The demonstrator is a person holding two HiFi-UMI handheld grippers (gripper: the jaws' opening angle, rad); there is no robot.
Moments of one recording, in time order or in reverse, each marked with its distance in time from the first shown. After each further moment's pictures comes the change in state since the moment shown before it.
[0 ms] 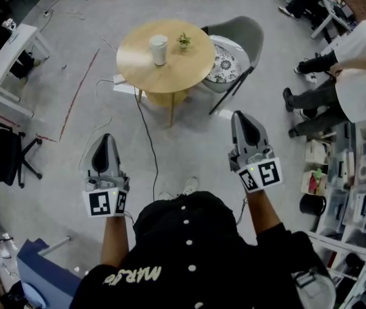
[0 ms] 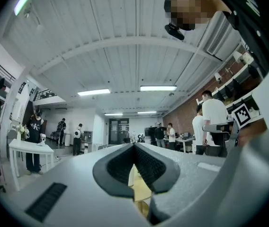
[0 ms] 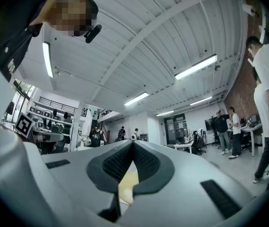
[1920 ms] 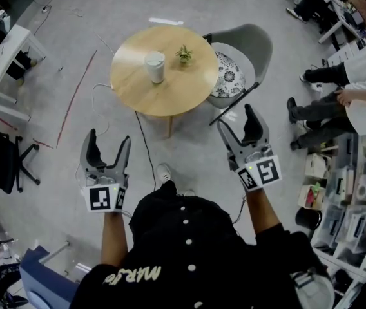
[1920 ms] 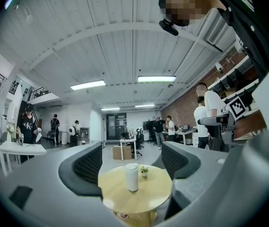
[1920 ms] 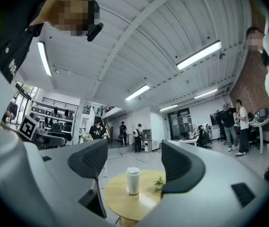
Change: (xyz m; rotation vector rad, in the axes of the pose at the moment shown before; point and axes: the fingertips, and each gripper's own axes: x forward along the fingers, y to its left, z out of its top) left arm 0.186 0.022 -0.056 0.042 0.073 -0.032; right arm 0.154 -0.108 -0.051 0.023 0.057 0.059
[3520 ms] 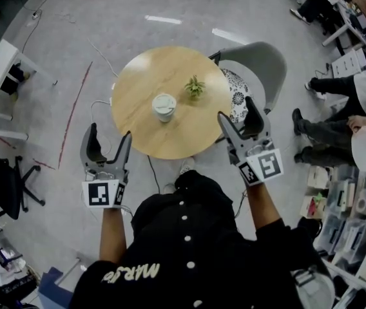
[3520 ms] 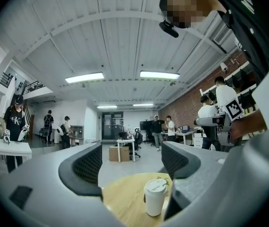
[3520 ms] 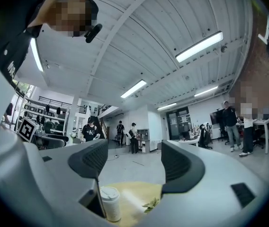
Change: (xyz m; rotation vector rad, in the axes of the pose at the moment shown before) left arm 0.252 0.126 -0.029 -0.016 0.004 -0.067; right arm 0.257 -0.103 -0.032 0.011 0.000 -0.021
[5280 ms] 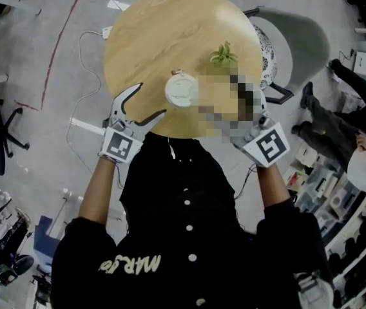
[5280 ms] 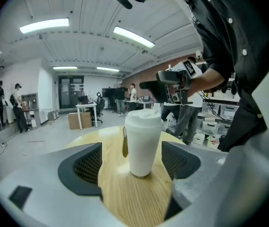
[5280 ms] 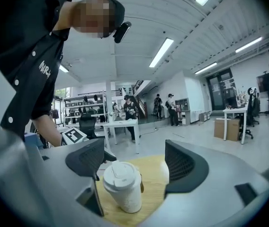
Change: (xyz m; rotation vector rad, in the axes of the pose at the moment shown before) left arm 0.132 -0.011 -0.281 -0.022 0.427 -0.501; right arm 0.173 0.037 -0.202 0.044 0.378 0.520
